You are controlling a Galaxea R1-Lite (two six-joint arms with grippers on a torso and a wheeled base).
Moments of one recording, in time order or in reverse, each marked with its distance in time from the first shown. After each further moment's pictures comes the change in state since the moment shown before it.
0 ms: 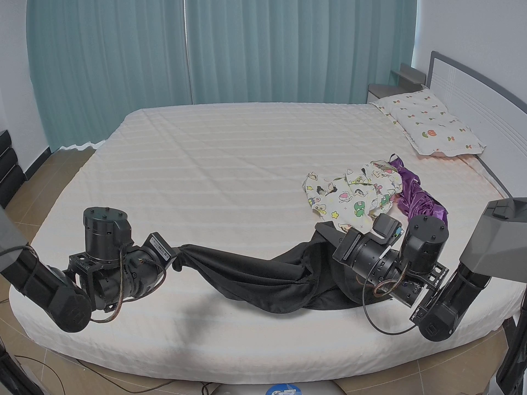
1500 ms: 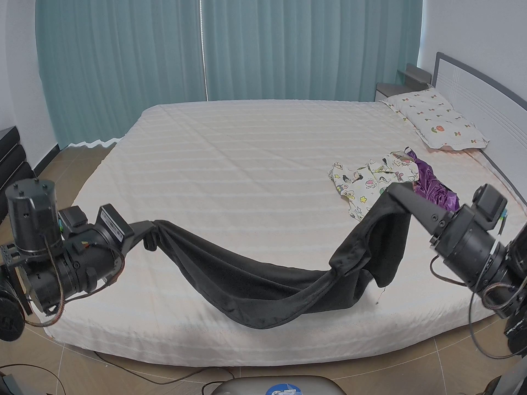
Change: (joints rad) left arm -0.084 -0.430 -0.060 0.292 0.037 -0.045; right arm 0.099 -0.663 0.192 0.228 -0.062 -0.081
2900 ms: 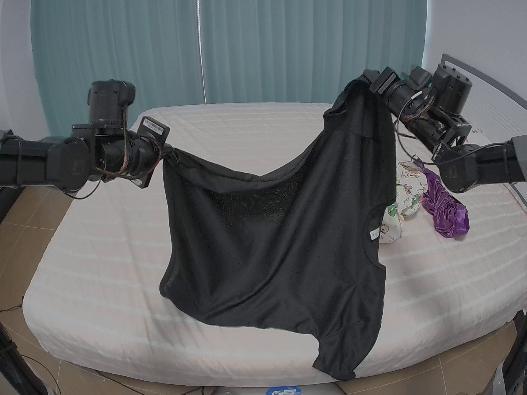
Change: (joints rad) left arm 0.188 0.561 -0.829 0.393 -0.036 -0.103; right arm -0.361 0.648 -1.125 0.450 0.019 -0.091
